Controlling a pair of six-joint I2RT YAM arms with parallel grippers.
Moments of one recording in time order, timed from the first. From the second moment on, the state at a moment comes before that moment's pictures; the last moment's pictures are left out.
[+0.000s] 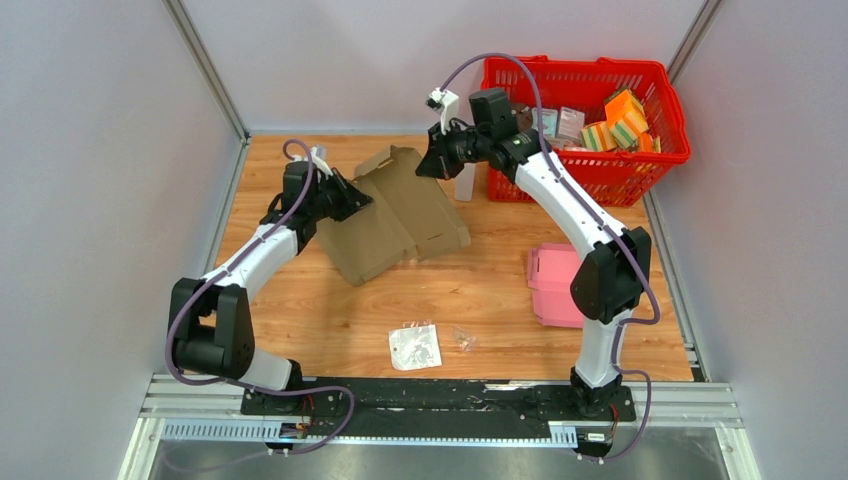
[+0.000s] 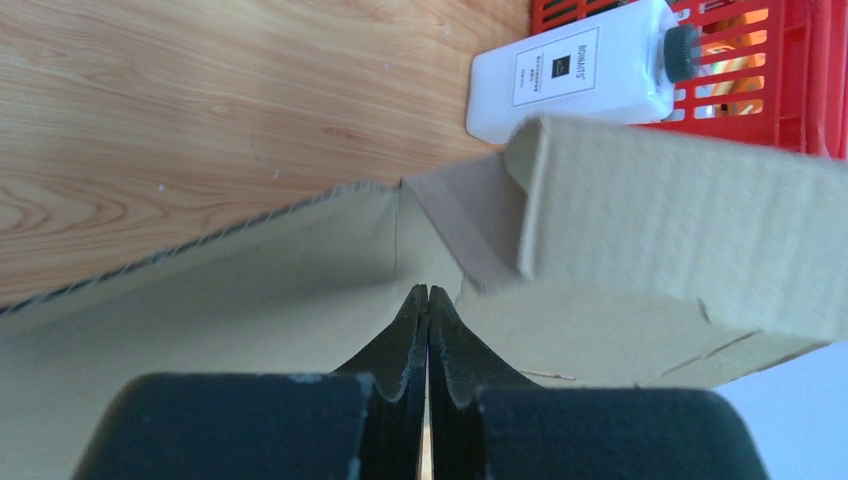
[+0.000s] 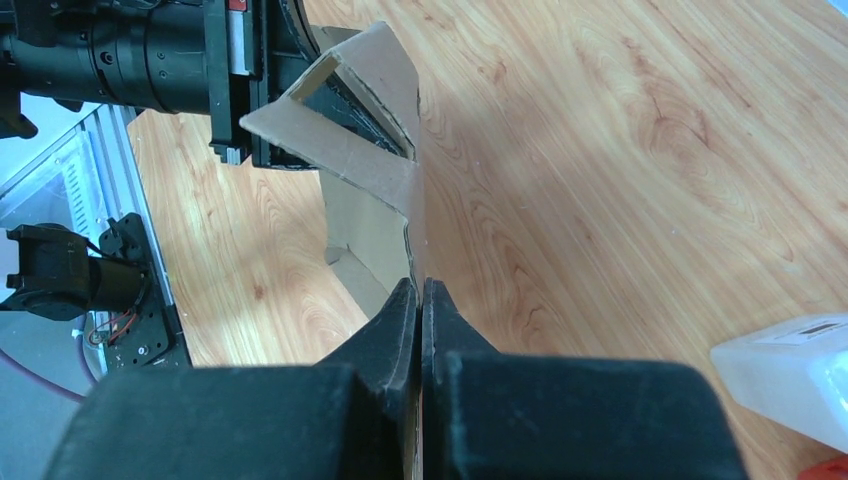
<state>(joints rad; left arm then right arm) -0.17 1.45 0.94 0.02 0.34 -0.74 0.50 1.91 1.92 -0.55 -0.65 0.00</state>
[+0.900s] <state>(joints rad) -0.35 1.40 1.38 -0.27 0.23 -0.20 0.56 2.06 2.18 -0.75 -0.57 -0.19</state>
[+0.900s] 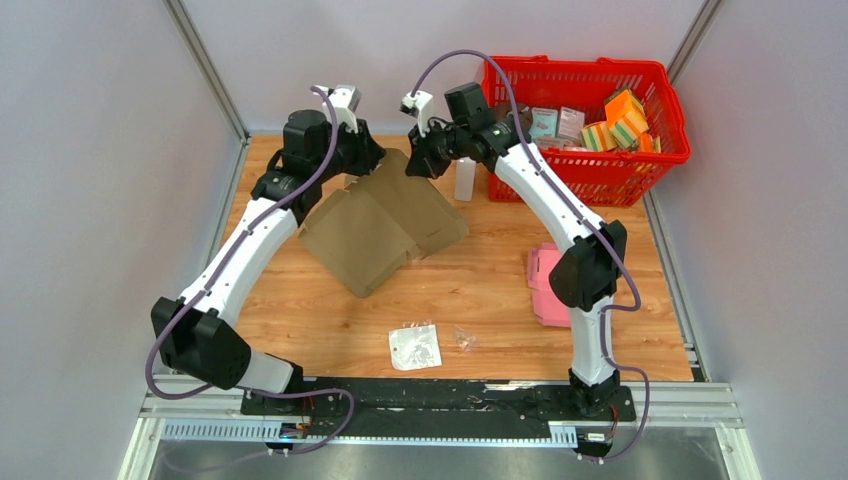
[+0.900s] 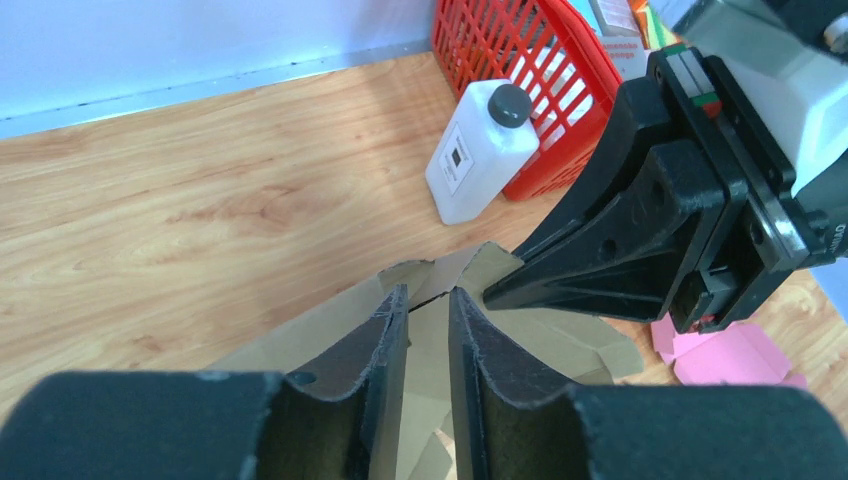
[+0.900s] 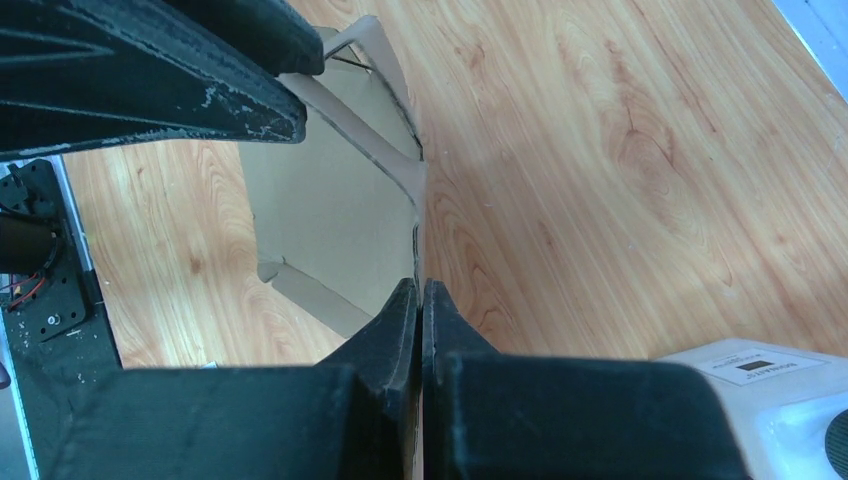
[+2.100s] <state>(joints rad) -0.33 1.15 1.21 -0.36 0.18 -0.23 0.59 2.07 2.21 -0.77 -0.56 -0.26</state>
